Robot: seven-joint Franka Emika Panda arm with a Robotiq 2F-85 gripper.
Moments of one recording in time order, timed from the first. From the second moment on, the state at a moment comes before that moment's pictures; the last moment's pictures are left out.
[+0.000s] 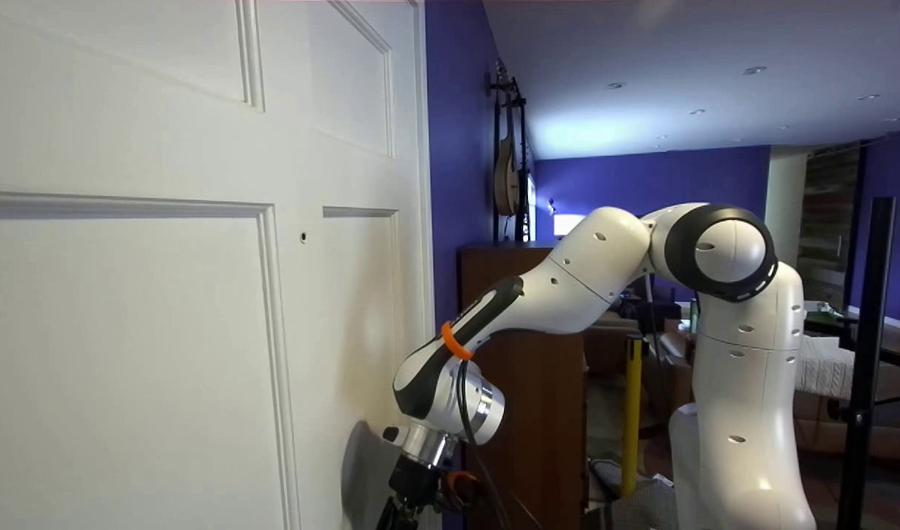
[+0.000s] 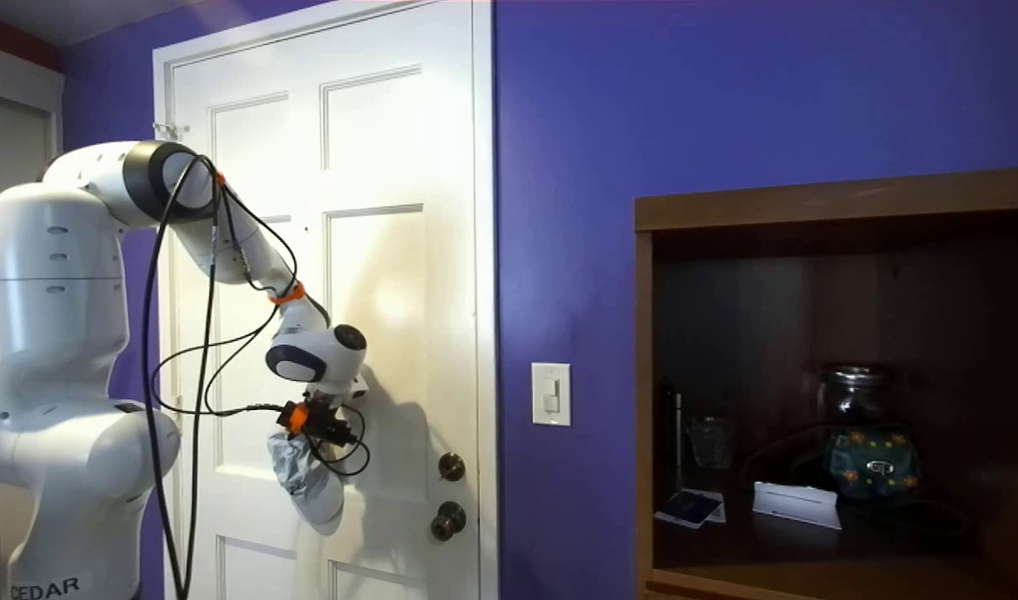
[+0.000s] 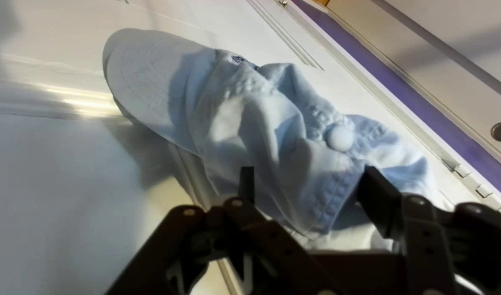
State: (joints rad) arm 0.25 -0.06 0.08 -2.53 1.20 2.48 -1.35
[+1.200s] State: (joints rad) arm 0.22 -0.07 0.11 -2.50 1.21 2.45 -1.43
